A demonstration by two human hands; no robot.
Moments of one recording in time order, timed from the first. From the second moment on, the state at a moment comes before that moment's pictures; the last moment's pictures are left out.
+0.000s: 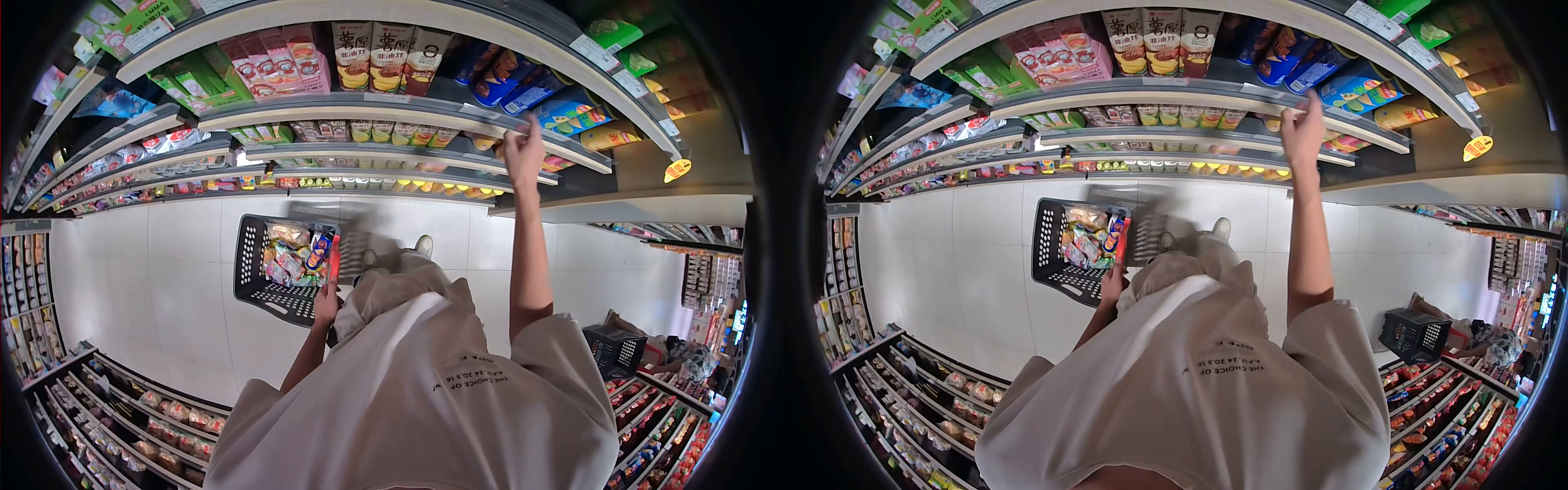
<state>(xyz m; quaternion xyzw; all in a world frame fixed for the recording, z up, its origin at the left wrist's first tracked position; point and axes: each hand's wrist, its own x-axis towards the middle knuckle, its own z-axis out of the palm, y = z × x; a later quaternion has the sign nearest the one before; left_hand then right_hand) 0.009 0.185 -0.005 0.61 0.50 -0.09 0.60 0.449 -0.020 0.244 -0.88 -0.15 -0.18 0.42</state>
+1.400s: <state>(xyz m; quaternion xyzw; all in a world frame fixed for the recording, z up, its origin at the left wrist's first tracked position) 0.146 0.164 0.256 0.60 0.04 -0.02 0.80 0.308 0.051 0.276 -0.76 -0.21 0.13 0.60</state>
